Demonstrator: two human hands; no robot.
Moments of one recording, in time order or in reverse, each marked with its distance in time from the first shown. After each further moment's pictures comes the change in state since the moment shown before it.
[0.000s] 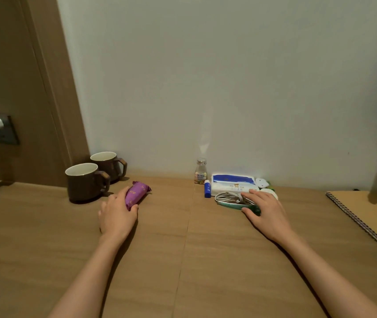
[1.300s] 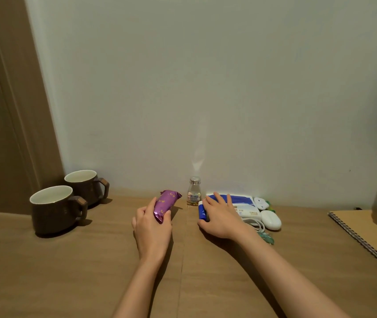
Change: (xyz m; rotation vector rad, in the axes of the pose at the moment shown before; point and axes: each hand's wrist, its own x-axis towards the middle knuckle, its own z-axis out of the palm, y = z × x) left_hand 0.003 0.097 0.052 -0.492 0.071 -0.023; right_hand 0.091 -0.079 0.045 -0.320 -0.486 -0.083
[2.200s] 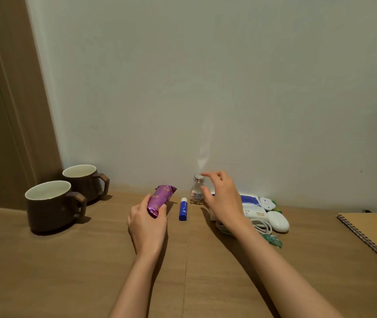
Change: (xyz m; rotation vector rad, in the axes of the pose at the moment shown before) left_hand 0.016 -0.009 -0.002 -0.116 0.002 -0.118; right_hand 0.026 -0.010 -0.010 0.395 0.633 0.070
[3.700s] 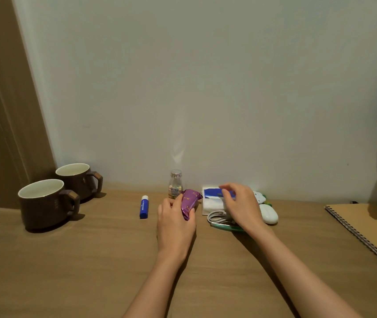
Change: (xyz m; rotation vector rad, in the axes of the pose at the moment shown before) left_hand -0.039 0.019 0.046 0.280 -0.113 0.349; right_hand -0.028 0.058 -0.028 0.106 -0.050 0.190
